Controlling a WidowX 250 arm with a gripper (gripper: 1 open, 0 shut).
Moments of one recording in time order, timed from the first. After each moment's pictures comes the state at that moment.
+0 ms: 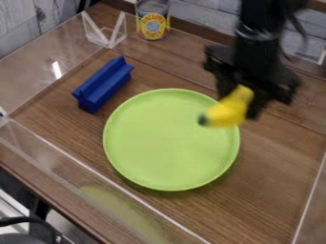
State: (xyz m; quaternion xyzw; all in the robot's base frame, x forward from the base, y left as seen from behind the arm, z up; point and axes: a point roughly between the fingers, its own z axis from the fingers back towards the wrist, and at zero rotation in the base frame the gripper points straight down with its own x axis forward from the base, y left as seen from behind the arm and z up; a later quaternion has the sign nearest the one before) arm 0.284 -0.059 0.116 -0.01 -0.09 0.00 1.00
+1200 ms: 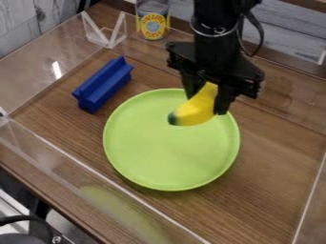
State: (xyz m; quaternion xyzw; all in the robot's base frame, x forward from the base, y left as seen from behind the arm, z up) arm 0.265 -0.051 0.113 -0.01 -0.11 0.01 0.99
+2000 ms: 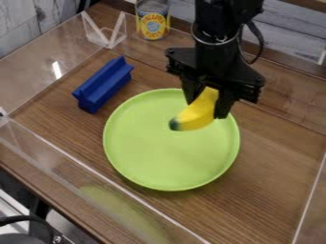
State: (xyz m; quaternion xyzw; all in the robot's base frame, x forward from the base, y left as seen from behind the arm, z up) arm 0.264 -0.052 0.108 0.00 -0.11 0.03 0.99
